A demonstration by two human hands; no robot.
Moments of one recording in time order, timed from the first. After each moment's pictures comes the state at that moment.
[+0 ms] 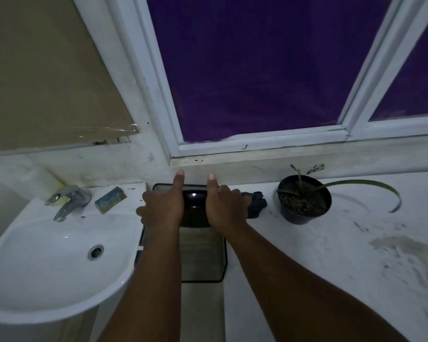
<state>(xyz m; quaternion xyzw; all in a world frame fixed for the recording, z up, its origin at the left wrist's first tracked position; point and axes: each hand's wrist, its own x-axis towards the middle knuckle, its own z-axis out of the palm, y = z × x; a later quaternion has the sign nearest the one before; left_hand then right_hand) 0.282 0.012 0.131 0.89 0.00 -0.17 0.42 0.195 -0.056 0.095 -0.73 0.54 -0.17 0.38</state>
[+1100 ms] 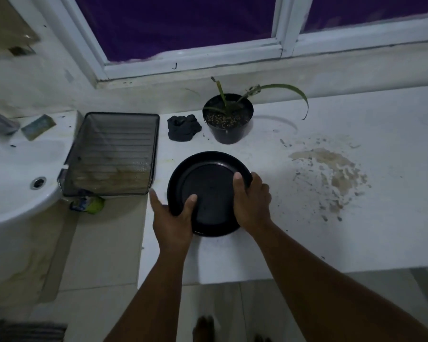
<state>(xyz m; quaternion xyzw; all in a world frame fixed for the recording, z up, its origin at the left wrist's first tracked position) -0.030 0.077 -0.034 0.85 -0.14 -0.16 0.49 -0.139 -0.047 -0.038 -0.66 0.58 -0.19 0.44</state>
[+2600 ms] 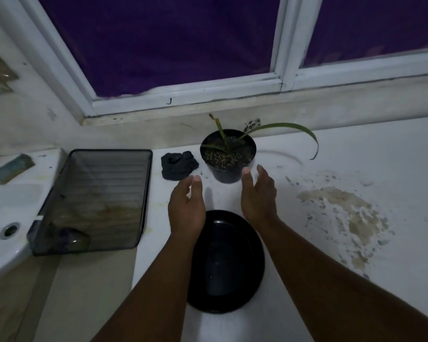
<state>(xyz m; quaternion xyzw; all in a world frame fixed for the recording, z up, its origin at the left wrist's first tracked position) 0.036 -0.064 -0.026 0.79 -0.23 -0.20 0.54 -0.076 -0.161 -0.035 -0.63 0.56 -0.30 0.44</state>
